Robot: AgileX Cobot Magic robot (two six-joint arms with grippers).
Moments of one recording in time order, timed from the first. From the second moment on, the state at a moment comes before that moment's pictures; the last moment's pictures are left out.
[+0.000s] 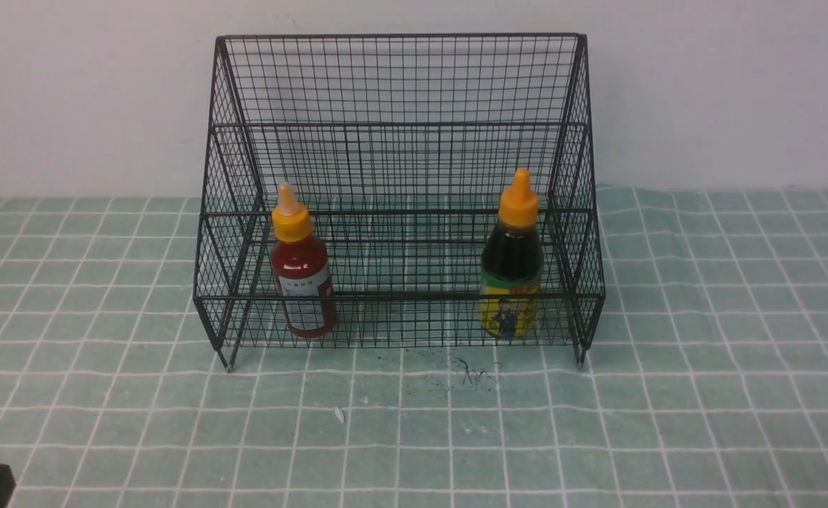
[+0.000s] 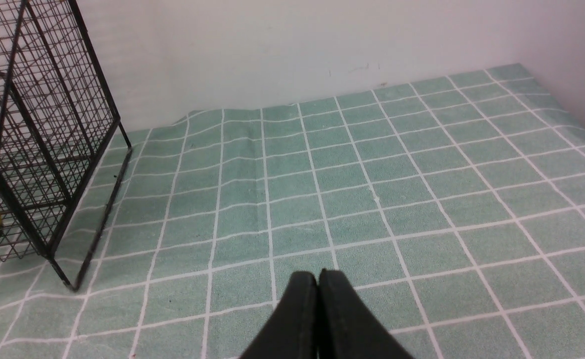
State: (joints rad) right arm -0.03 -0.01 0.02 -0.22 0.39 0.41; left arm -0.09 -0.01 0.01 -0.01 0.29 0.03
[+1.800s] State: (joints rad) right arm -0.03 -0.01 0.02 -0.22 0.39 0.41; left arm -0.09 -0.01 0.03 -0.02 0.37 0.03
